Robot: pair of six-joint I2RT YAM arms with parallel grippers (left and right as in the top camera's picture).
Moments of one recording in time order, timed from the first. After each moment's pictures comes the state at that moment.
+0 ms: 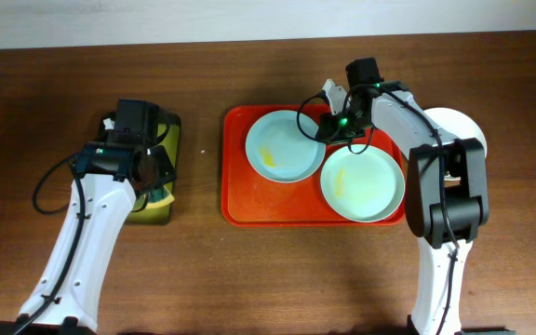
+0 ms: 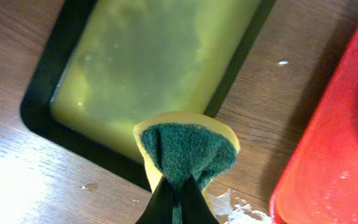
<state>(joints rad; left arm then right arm) -0.11 1.48 1.25 -0.99 -0.20 -0.47 0.15 2.26 1.69 -0.75 -0.45 -0.07</state>
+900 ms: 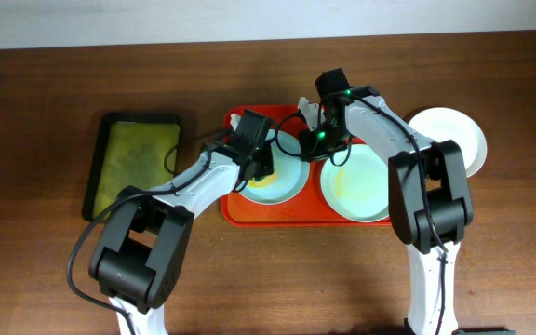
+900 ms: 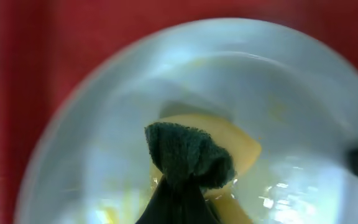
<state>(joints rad) -0.49 1.99 1.26 -0.37 -0.10 -0.50 0.27 2.26 1.70 -0.88 -0.39 -0.07</state>
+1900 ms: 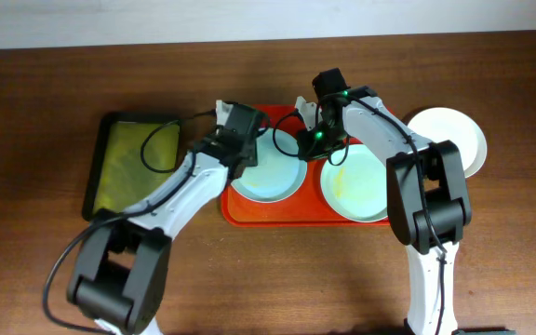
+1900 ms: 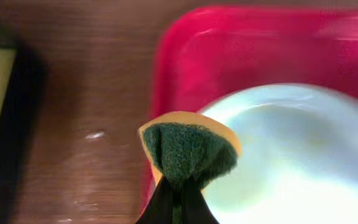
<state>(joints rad) -0.47 1.86 1.25 -0.42 -0.30 -0.42 0.28 2.26 1.70 -0.86 -0.38 -0.07</state>
